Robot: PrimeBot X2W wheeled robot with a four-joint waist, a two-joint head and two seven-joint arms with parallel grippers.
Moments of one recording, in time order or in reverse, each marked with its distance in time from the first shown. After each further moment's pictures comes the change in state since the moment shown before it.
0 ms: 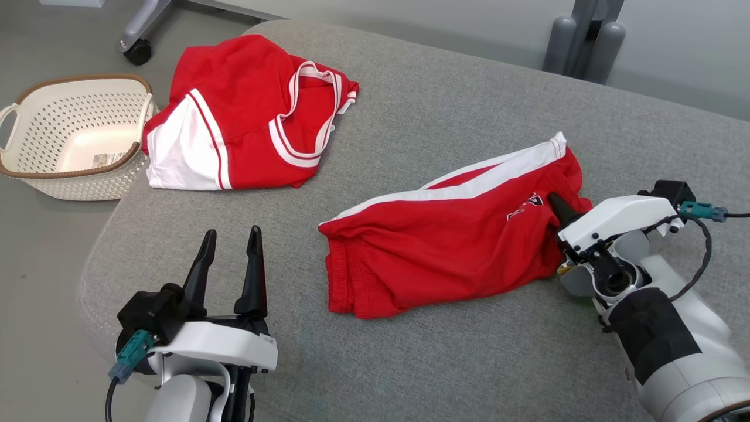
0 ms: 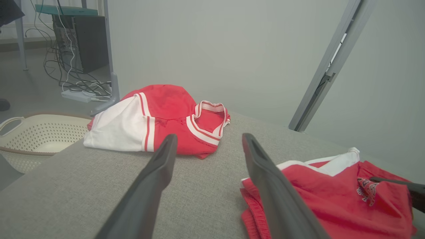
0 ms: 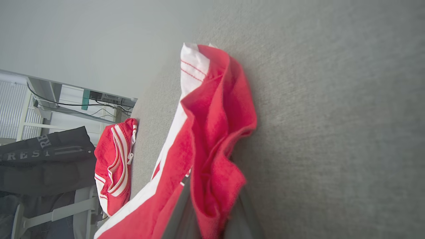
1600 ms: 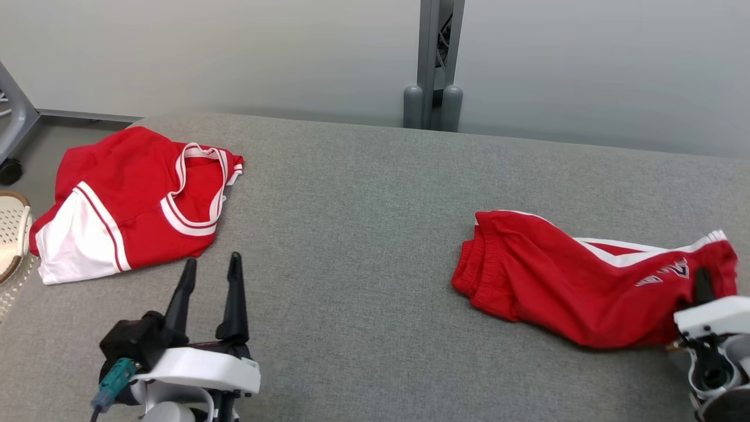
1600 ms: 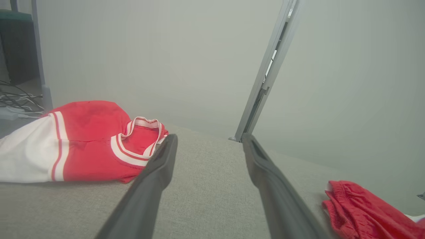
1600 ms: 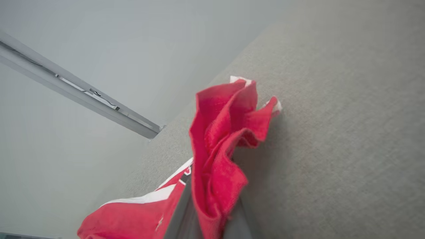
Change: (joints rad) left arm 0.077 0.000 0.053 -0.011 0.012 -0.009 0.000; right arm 0.353 -0.210 -0.127 -0.182 -0.039 0.000 -0.326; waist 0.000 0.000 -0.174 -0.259
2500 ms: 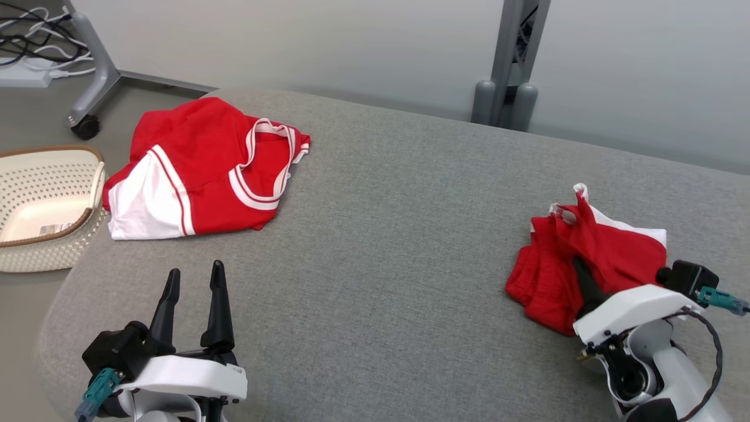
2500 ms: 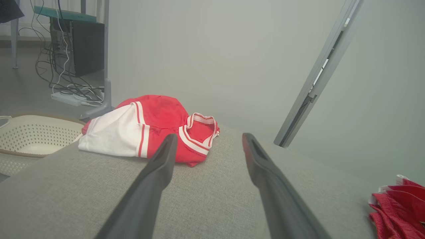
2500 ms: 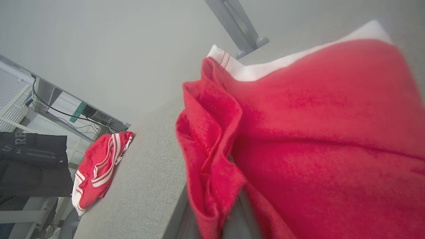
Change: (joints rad) left arm 0.027 0.001 0.058 -0.003 -0.017 -0.008 0.000; right arm 0.110 0.196 -0.040 -0.369 -0.318 0.000 0.239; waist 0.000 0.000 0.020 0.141
